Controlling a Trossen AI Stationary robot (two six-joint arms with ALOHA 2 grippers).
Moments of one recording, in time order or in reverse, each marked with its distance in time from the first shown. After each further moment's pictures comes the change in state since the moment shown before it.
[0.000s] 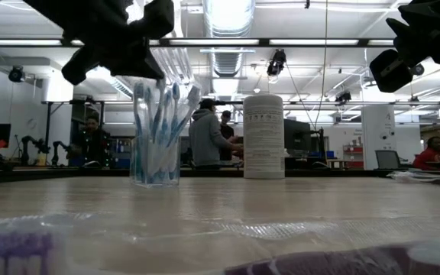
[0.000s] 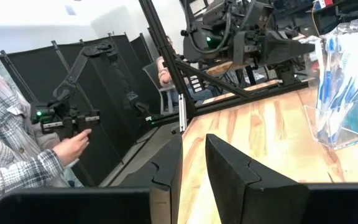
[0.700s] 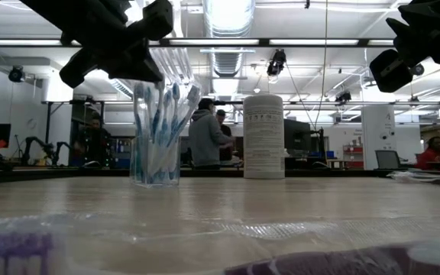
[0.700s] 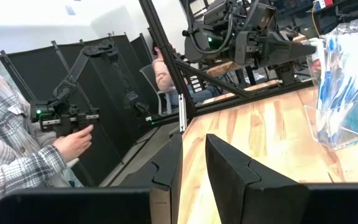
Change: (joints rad) left arm 0.001 -0.008 -0.012 0.000 0.007 -0.045; right arm 0.000 0.000 0.000 0.000 0.000 0.000
